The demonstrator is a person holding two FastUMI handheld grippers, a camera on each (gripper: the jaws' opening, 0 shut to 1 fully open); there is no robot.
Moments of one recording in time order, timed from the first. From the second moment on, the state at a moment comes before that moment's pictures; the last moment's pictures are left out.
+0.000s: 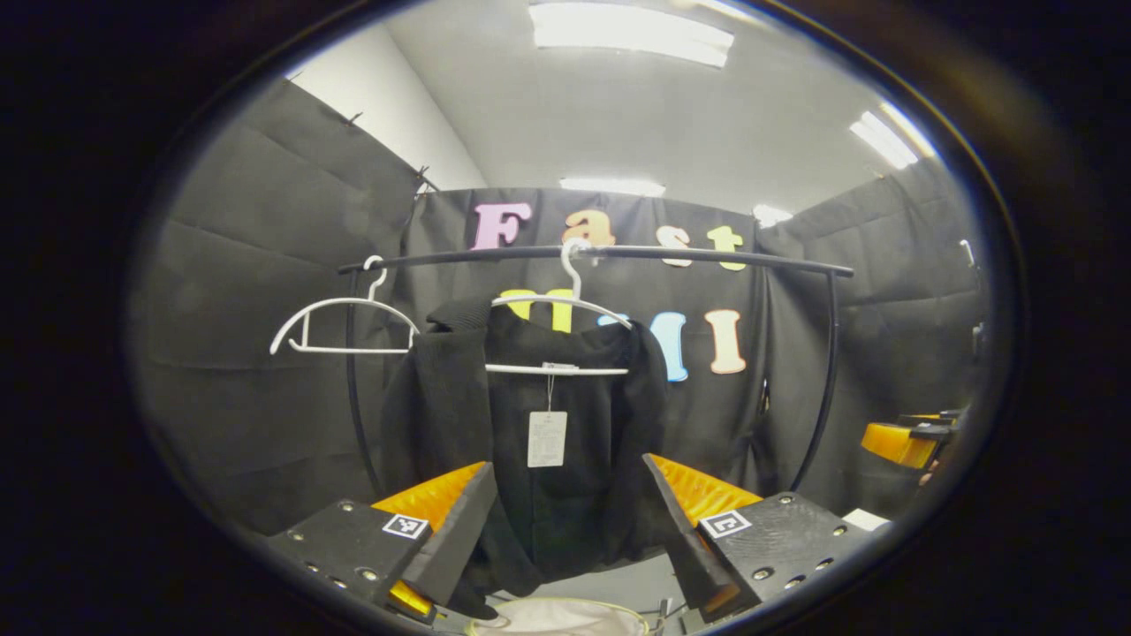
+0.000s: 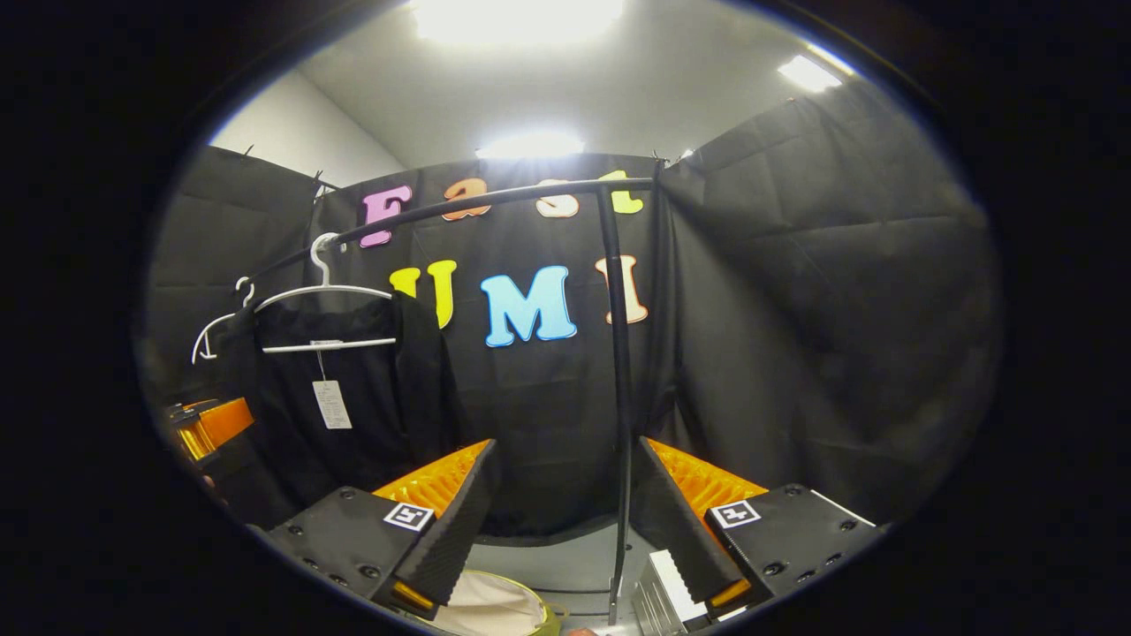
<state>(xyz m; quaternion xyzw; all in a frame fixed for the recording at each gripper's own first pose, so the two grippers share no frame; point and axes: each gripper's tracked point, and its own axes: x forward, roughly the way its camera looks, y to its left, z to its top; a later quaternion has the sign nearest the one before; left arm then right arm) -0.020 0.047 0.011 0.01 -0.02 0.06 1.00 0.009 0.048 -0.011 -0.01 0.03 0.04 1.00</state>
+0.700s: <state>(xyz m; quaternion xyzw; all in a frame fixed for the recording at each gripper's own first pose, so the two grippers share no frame) -0.018 0.114 0.024 -0.04 -0.01 0.17 0.98 0.084 0.131 -0.009 -0.01 0.06 0.15 0.99</state>
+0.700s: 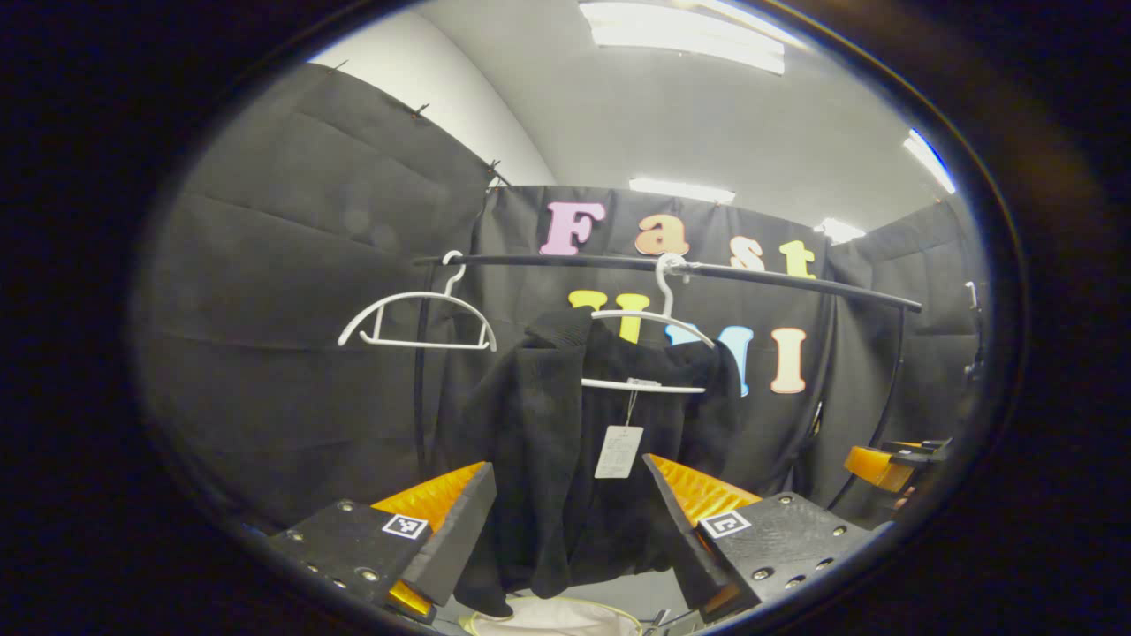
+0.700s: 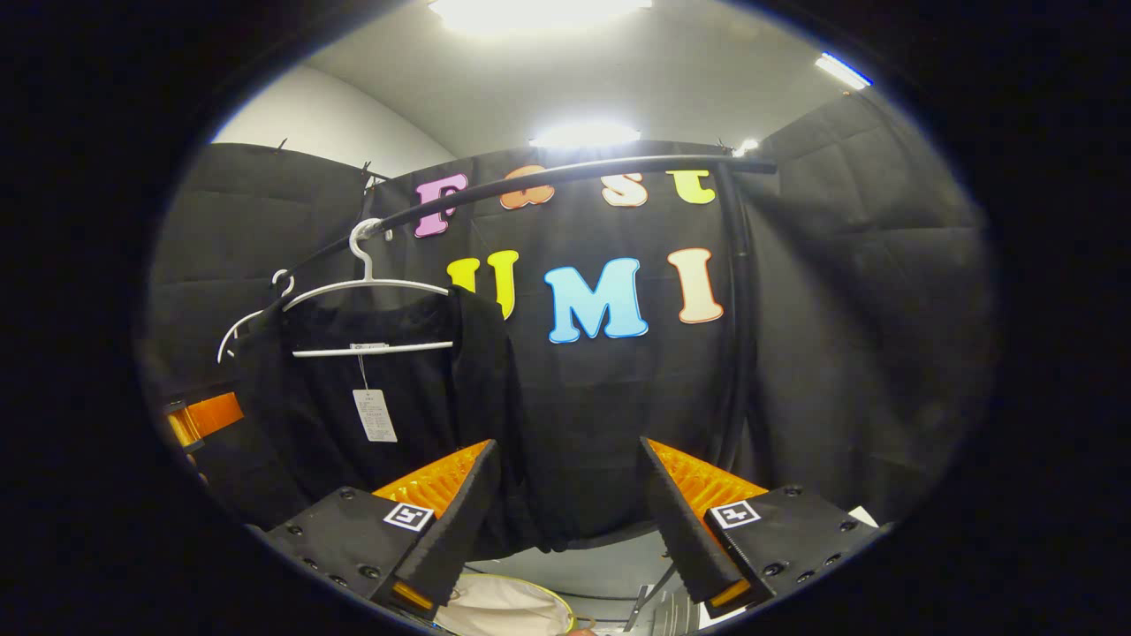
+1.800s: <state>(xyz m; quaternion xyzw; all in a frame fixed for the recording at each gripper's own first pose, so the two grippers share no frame) 0.081 0.145 0.012 -0.04 0.00 0.31 0.95 0.234 0.272 -0.032 0.06 0.10 0.34 0.93</state>
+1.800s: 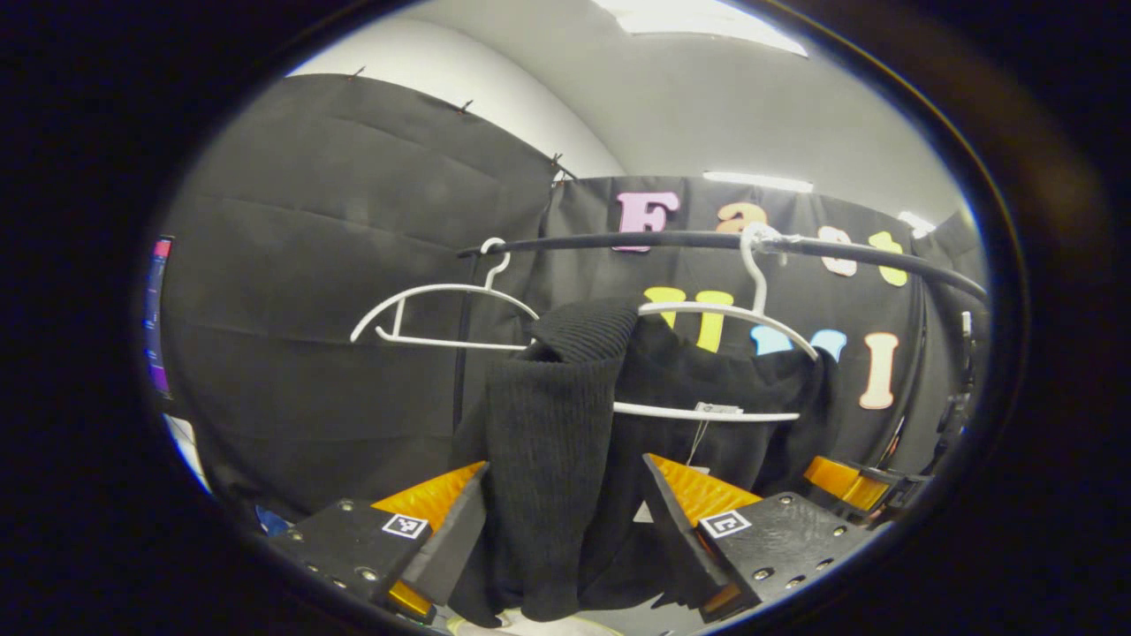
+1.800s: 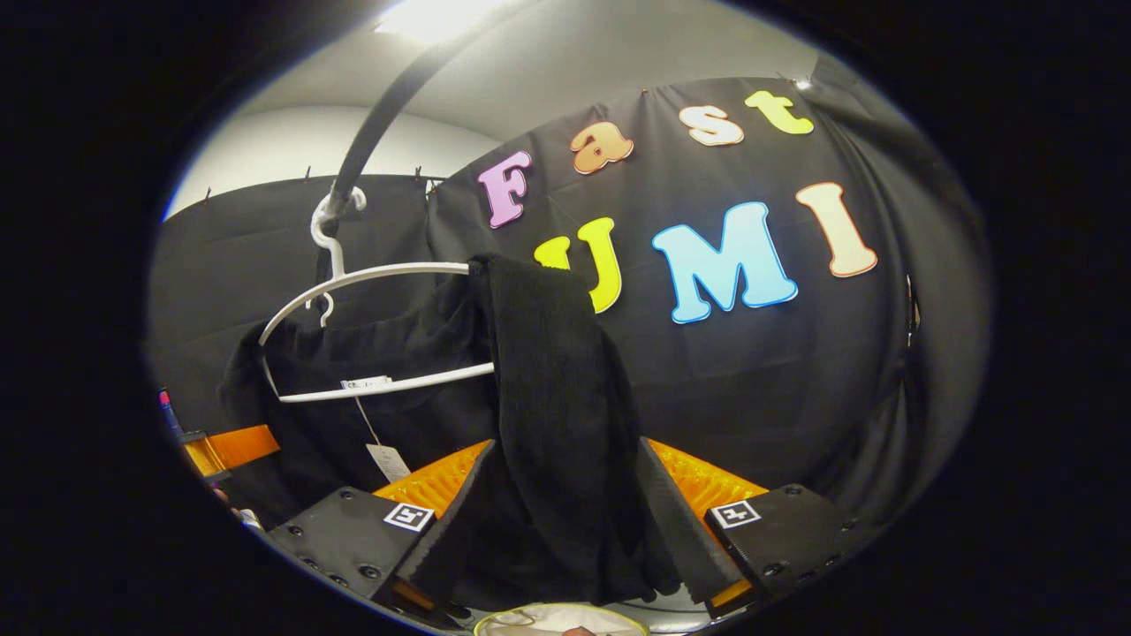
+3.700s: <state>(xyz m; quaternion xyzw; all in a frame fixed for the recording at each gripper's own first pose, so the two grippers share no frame) 0.077 0.135 0.044 -0.07 -0.05 0.29 0.95 0.257 0.290 -0.002 0.06 0.07 0.41 0.91</state>
